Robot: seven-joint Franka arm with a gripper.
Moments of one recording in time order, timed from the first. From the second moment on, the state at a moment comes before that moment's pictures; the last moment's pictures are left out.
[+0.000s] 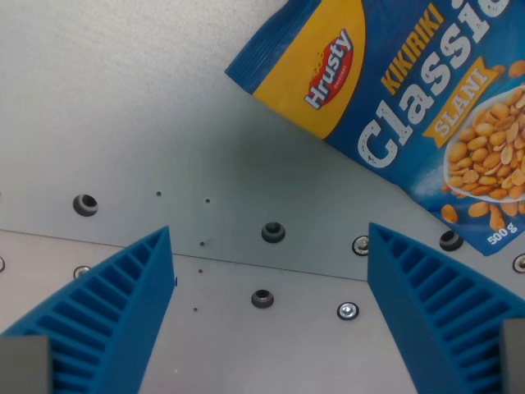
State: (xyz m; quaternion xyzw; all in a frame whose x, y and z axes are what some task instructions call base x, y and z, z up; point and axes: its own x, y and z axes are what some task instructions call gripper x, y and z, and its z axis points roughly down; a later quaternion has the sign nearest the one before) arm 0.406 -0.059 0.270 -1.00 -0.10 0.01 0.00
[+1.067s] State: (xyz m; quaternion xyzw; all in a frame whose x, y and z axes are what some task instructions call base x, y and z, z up) arm 0.399 -0.059 0.266 -0.99 -0.10 0.03 0.00
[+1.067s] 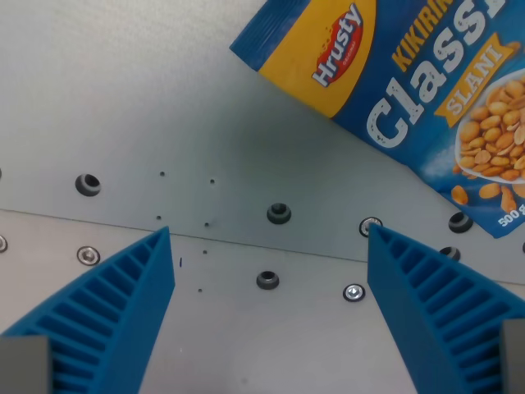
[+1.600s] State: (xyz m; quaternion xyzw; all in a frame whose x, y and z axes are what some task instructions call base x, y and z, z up) arm 0.399 -0.059 0.267 -0.99 -0.10 0.06 0.01
